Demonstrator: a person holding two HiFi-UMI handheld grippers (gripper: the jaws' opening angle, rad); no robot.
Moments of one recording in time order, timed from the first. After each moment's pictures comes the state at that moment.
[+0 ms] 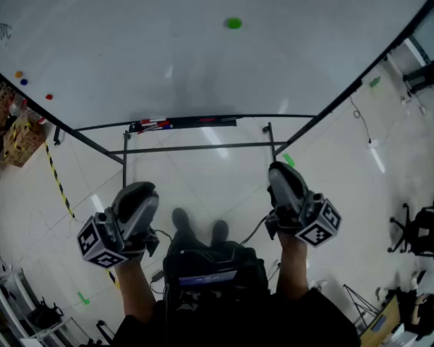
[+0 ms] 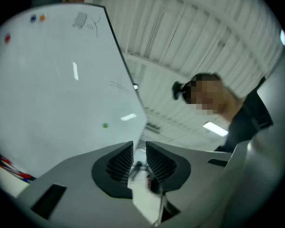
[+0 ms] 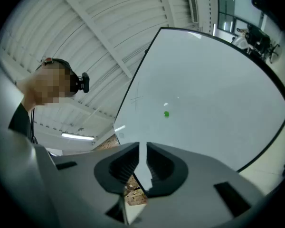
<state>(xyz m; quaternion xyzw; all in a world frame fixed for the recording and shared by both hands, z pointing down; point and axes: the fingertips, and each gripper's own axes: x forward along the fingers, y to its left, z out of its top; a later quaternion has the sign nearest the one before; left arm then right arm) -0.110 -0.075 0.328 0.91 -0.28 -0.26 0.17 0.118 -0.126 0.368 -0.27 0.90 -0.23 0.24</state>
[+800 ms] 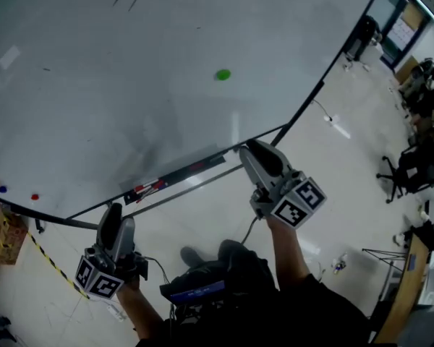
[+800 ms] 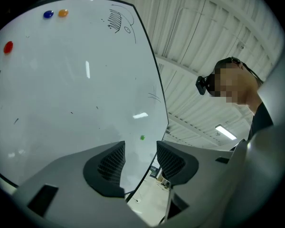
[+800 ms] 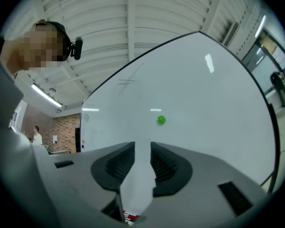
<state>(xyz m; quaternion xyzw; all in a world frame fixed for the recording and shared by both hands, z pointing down) -0.265 -0.194 0.361 0.88 -0.31 -0.25 0.25 0.017 -0.249 0.340 -0.47 0.87 -0.09 0.12</state>
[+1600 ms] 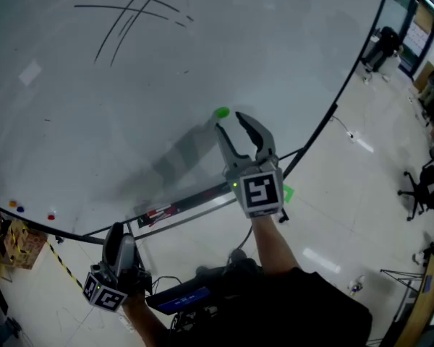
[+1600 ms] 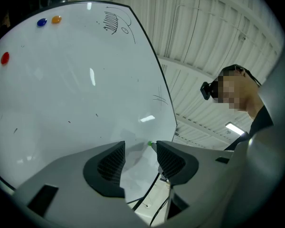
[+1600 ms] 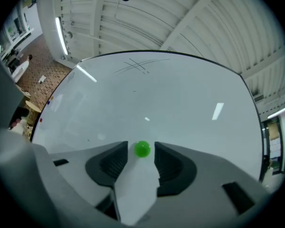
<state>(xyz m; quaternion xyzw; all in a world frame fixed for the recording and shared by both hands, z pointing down) -0.257 -0.221 0.338 0.86 -0.36 -0.27 0.24 0.012 -0.372 0.274 -0.60 0.78 0.15 -0.03</state>
